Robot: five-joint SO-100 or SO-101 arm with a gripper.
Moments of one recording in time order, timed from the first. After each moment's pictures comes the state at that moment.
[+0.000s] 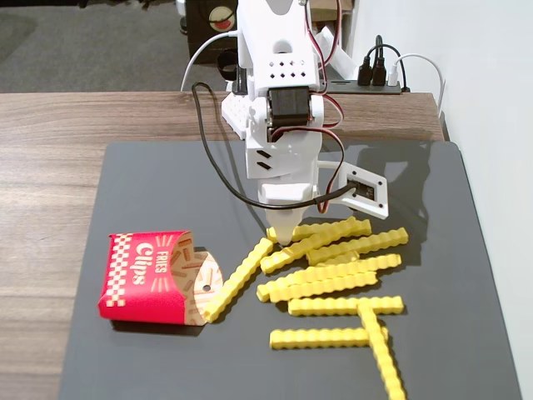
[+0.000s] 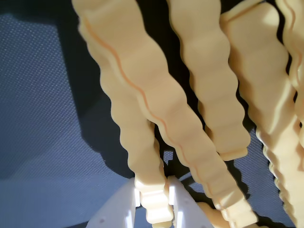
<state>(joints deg) -4.6 94.5 120.2 62.3 -170.9</state>
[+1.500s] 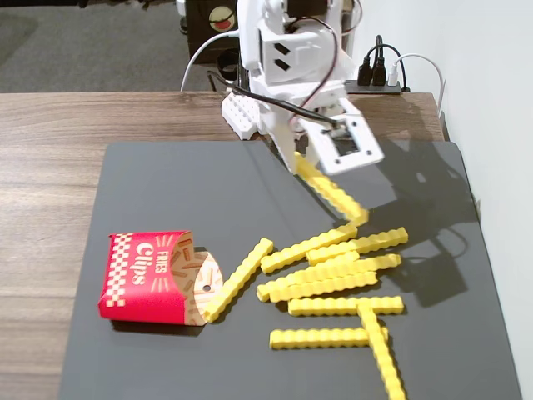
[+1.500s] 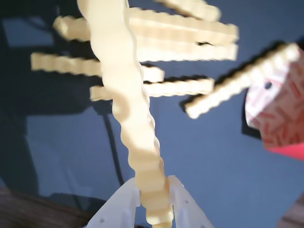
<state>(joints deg) -9.7 119.8 110.0 87.1 -103.4</state>
